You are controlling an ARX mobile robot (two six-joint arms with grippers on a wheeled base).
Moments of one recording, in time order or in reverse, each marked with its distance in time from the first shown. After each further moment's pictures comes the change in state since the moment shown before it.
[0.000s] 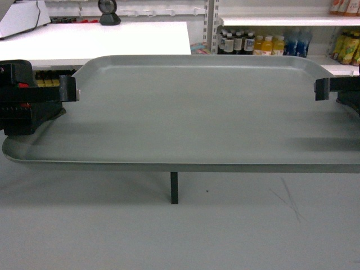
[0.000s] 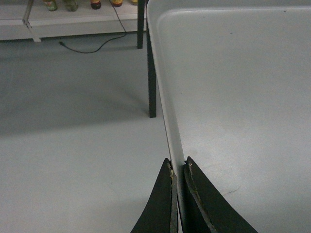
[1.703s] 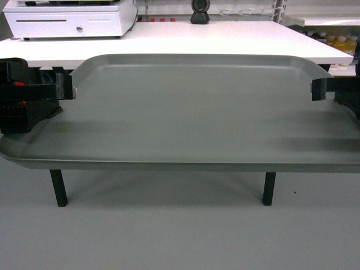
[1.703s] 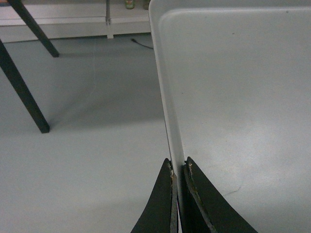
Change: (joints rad) left arm 0.006 0.000 0.000 0.002 -0.002 0.002; right arm 0.005 0.000 0.000 0.001 0.003 0.000
